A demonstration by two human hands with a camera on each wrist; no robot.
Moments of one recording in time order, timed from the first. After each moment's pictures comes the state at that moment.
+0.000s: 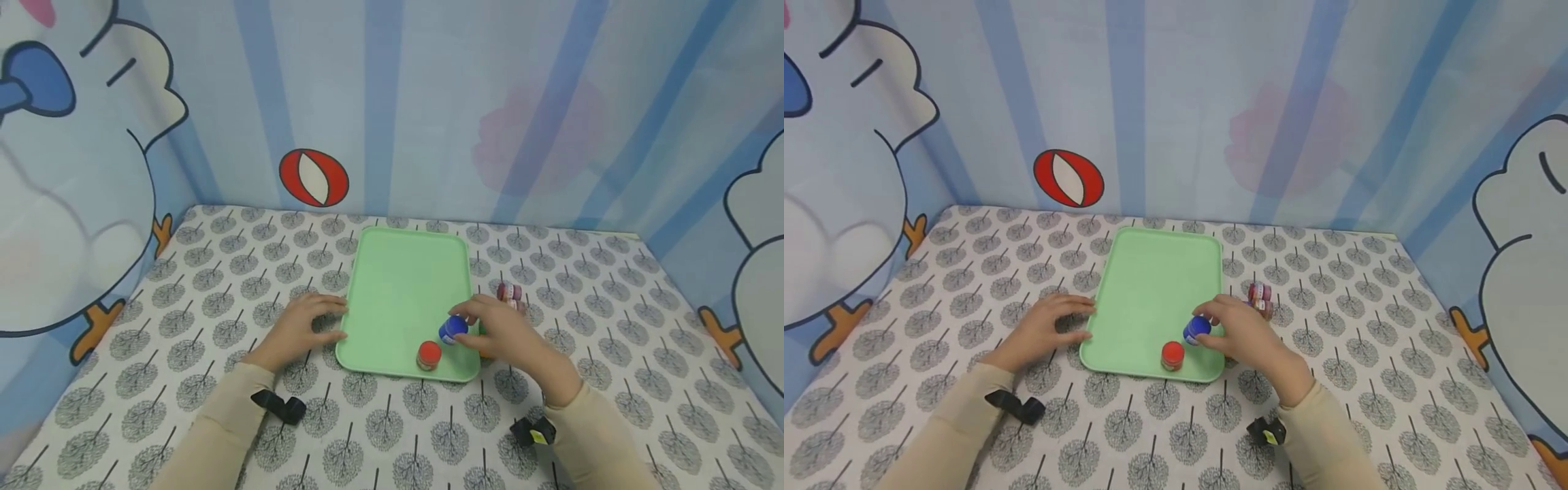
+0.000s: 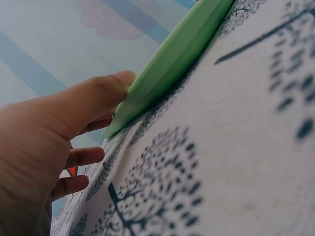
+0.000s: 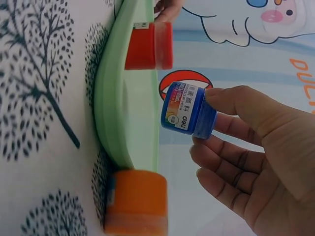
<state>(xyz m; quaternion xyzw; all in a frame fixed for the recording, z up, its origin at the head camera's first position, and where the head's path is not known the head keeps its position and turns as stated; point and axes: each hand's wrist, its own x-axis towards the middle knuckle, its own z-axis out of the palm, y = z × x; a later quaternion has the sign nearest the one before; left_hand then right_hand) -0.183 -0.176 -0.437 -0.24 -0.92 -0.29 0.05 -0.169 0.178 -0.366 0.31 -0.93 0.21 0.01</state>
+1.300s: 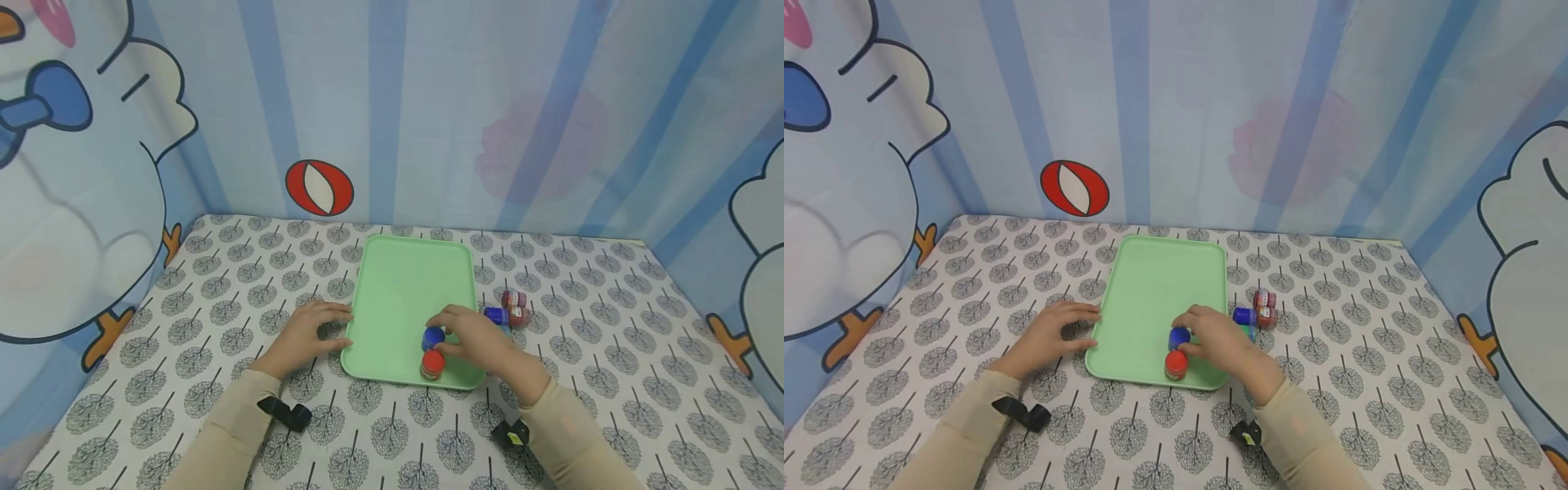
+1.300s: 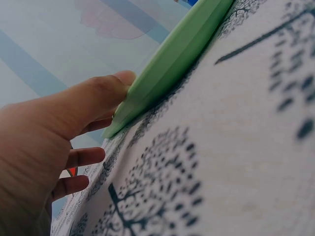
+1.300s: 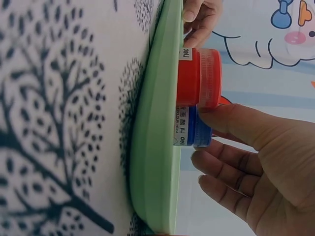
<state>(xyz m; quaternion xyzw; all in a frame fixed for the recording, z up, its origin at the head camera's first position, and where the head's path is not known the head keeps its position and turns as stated) -0.181 -0.176 -0.436 -0.23 -0.92 -0.30 0.06 -0.179 0.137 -0.382 0.33 -0.93 0.14 -0.01</state>
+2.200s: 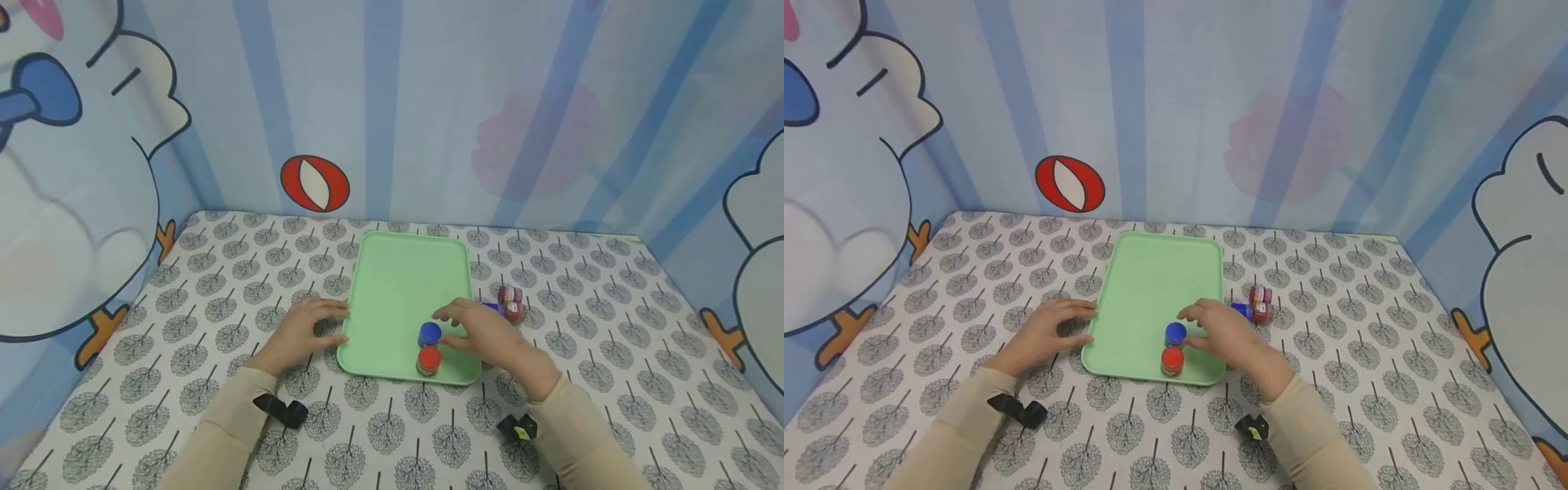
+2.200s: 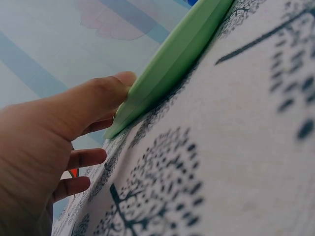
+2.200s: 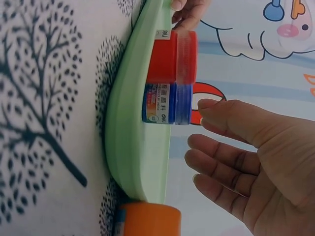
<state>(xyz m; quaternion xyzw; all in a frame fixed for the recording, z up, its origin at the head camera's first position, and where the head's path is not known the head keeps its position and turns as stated) -0.181 -0.175 -0.435 -0.23 -0.92 -0.30 0.06 -0.178 0.154 -0.372 0.32 -0.93 0.16 -0.01</state>
